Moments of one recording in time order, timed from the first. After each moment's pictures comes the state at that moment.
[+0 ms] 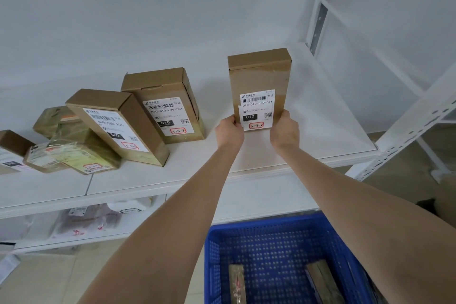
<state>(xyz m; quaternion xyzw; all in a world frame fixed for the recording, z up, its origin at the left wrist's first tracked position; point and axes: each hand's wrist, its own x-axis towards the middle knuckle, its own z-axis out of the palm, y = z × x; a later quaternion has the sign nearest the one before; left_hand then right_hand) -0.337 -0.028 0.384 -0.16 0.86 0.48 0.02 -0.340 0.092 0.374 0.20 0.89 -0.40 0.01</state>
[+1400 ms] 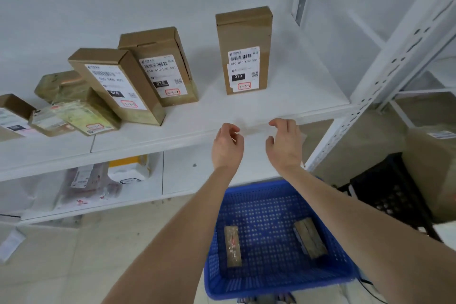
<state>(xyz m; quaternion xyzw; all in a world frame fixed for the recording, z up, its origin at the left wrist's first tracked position) -0.198 -0.024 0.339 -0.09 0.88 0.46 -0.05 -0.193 0.110 0.328 0.06 0.95 -0.29 -0.12</state>
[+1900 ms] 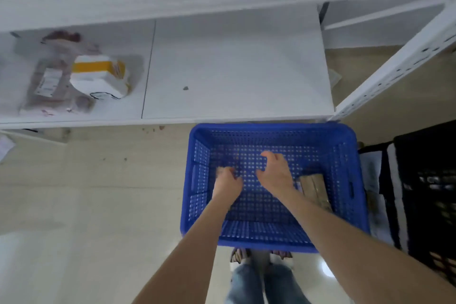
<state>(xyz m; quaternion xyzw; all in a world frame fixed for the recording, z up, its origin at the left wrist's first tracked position) -0.057 -0.012 0.037 -0.29 0.82 0.35 0.34 -0.090 0.116 0.032 0.07 0.90 -0.29 0.31</state>
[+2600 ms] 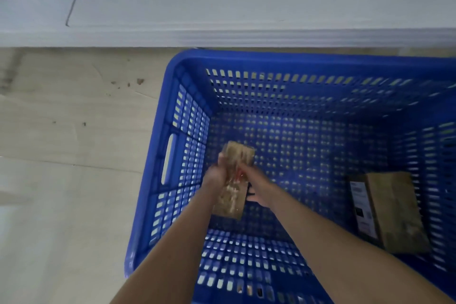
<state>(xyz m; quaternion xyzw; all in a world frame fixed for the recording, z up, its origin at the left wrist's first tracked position) -0.049 -0.082 -0.333 -0.48 0.68 0.47 0.29 -0.065 0.027 -0.333 0.30 0.56 -0.56 0.53</state>
